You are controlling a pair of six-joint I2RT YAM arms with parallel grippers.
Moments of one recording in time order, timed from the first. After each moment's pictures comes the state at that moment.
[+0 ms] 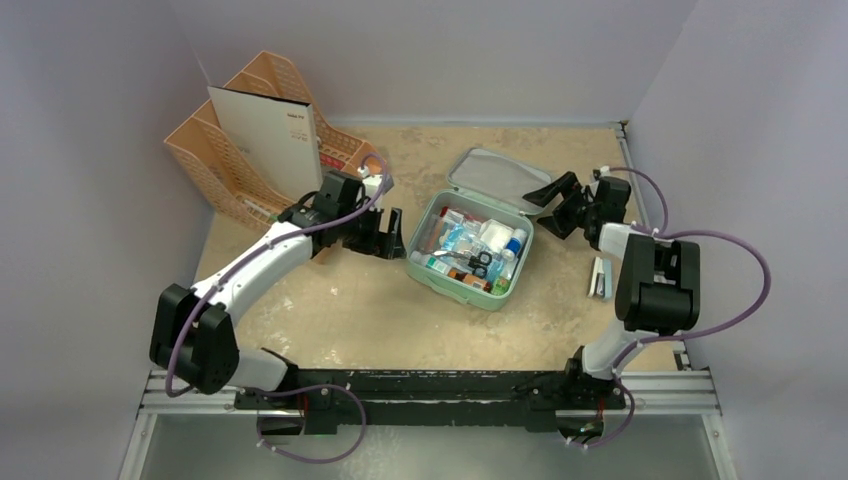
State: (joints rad) left arm -0.46 1.37 1.05 -0.54 0.33 -0.25; right arm -0.18 1.67 0.83 0.18 -0.61 0.82
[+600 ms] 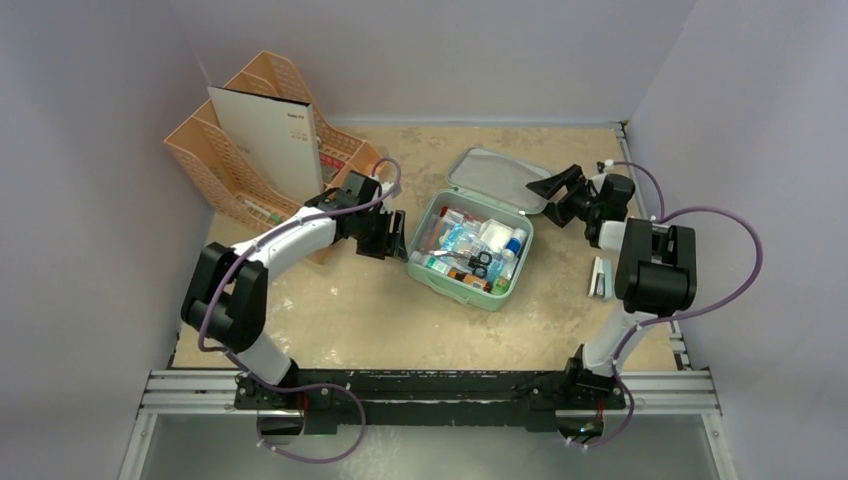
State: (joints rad) left arm -0.46 1.61 1.10 -0.52 0.33 -0.34; right arm -0.21 1.81 0.86 0.45 -0.73 0.90
